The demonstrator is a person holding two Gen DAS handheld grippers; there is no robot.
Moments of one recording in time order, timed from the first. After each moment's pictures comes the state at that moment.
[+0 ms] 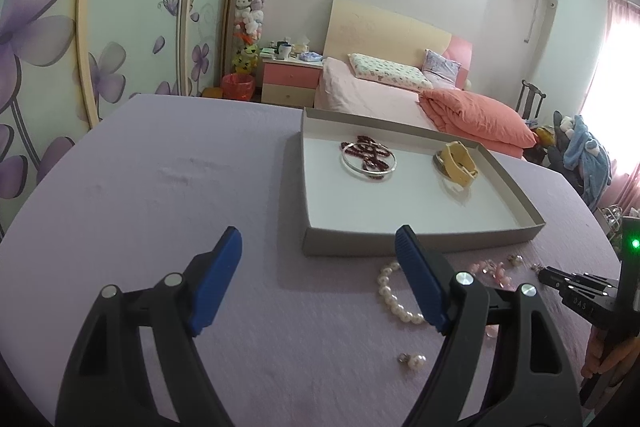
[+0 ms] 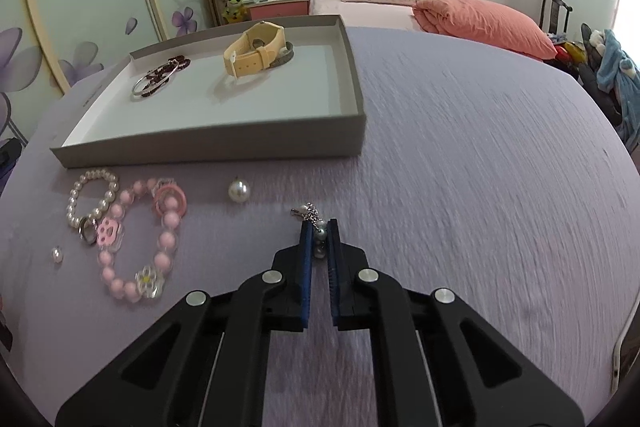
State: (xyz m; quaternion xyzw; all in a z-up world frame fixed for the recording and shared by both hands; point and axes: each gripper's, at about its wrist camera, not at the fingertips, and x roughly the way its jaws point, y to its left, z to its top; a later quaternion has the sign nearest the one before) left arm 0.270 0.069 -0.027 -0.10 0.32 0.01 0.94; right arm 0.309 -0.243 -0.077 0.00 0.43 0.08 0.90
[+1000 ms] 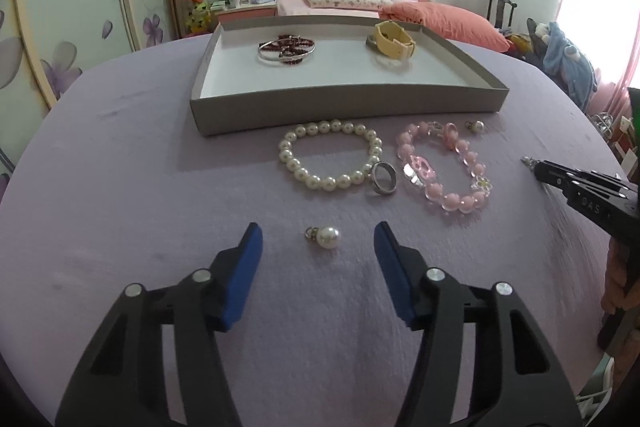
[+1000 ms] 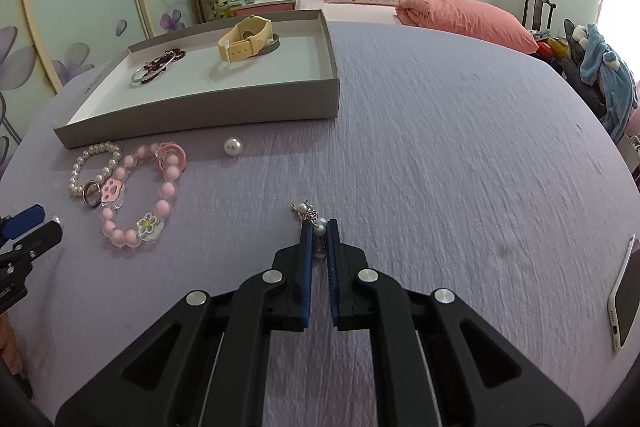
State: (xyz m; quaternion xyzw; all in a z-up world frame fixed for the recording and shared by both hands) left arm 0.244 -0.017 -0.075 -0.01 0.43 -0.04 0.90; right arm 0.284 -0.250 -0.077 0.00 0.42 0.06 0.90
